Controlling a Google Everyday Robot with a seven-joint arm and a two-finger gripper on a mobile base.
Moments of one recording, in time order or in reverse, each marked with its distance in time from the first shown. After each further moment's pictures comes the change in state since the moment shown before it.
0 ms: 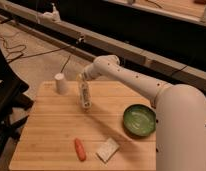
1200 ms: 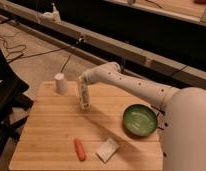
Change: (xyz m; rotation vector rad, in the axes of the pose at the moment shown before) arm 0.005 0.010 -0.001 0.020 -0.112 -0.027
